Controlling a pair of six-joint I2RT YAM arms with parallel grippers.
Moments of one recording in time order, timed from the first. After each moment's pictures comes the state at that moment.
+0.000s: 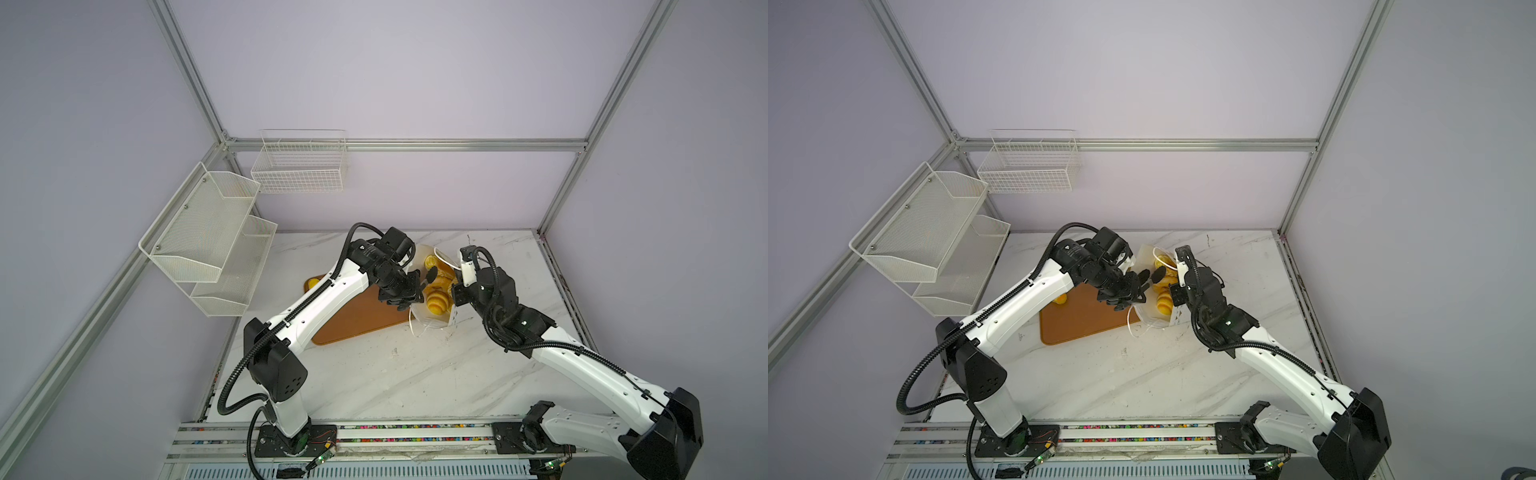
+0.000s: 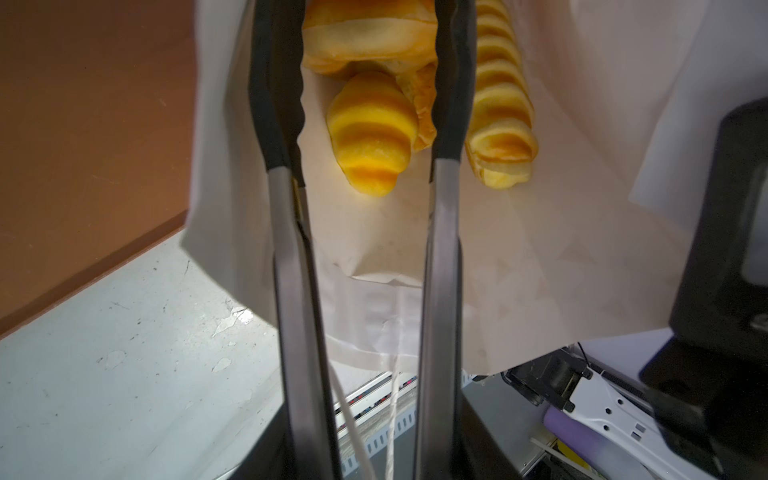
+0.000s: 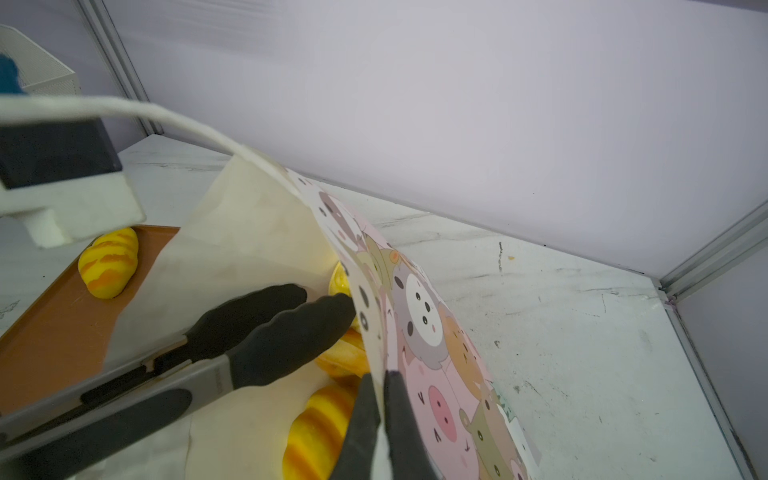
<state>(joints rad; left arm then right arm) -0.67 1.75 1.82 -1.16 0.33 -0.65 0.68 1.14 0.93 -0.13 0.36 0.04</state>
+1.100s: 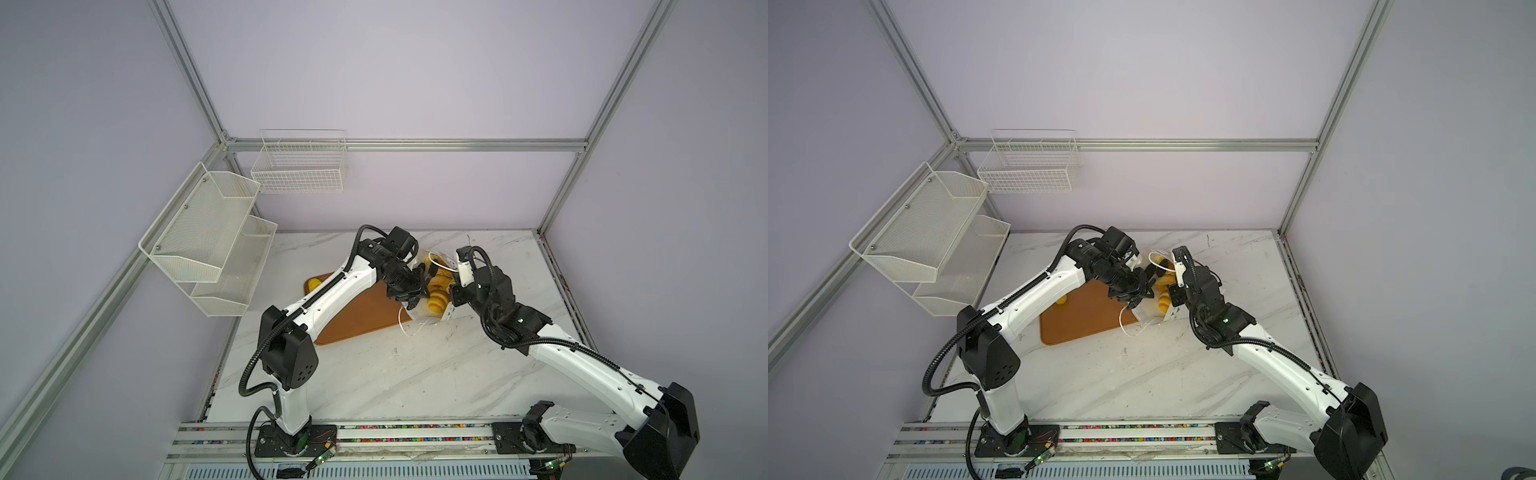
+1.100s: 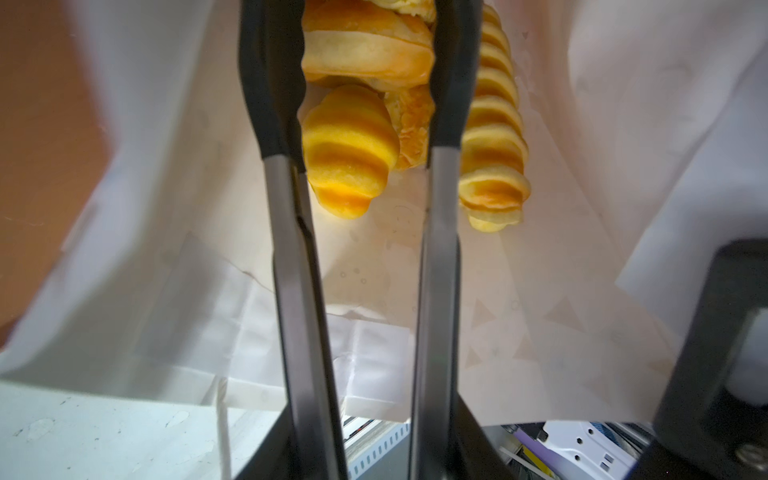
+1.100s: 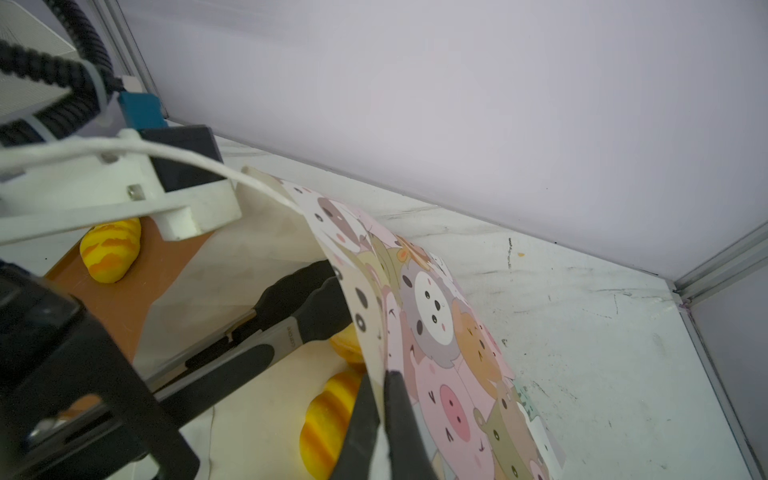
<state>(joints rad) -0.65 1.86 1.82 -1.05 0.41 -0.68 0.68 1.17 0.93 -0.13 0.32 0.03</state>
